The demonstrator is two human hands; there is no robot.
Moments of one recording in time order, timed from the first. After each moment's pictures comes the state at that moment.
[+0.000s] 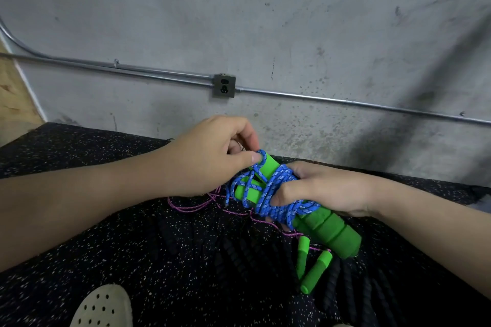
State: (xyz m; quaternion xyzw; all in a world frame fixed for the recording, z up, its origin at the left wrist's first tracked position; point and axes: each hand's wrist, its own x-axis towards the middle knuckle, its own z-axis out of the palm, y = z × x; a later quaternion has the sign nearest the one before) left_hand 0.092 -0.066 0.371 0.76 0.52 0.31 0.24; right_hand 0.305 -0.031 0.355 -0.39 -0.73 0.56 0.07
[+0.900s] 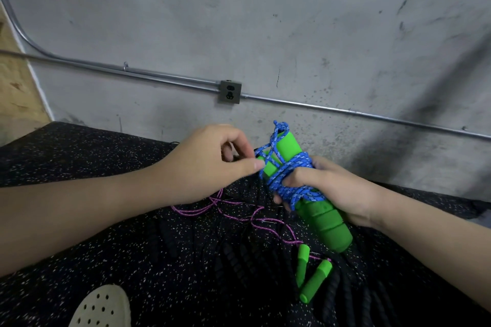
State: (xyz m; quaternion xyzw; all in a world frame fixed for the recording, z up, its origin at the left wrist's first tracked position) left_hand 0.077 -0.067 0.356 0.71 0.56 0.37 0.22; right_hand 0.304 -0.035 0.357 -0.42 -0.66 0.59 0.20
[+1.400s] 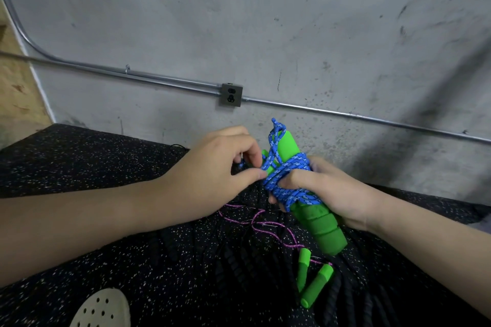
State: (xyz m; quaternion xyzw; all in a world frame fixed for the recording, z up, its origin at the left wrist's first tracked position) left_hand 0.083 -0.070 0.350 0.77 0.49 0.39 0.12; right_hand 0.297 -0.035 0.359 -0.41 -0.67 0.58 0.23
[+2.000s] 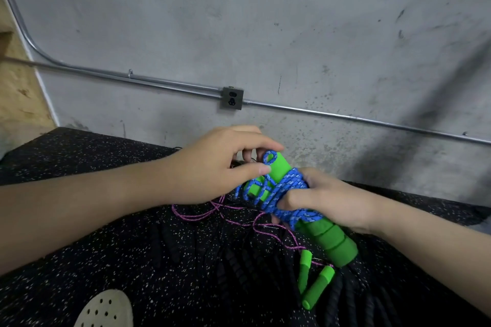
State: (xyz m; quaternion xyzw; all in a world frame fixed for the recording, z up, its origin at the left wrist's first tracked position) left_hand 0.075 -0.063 0.368 0.83 0.41 0.34 0.16; right_hand 0.299 -0.041 0.359 -0.40 -0.73 0.54 0.14
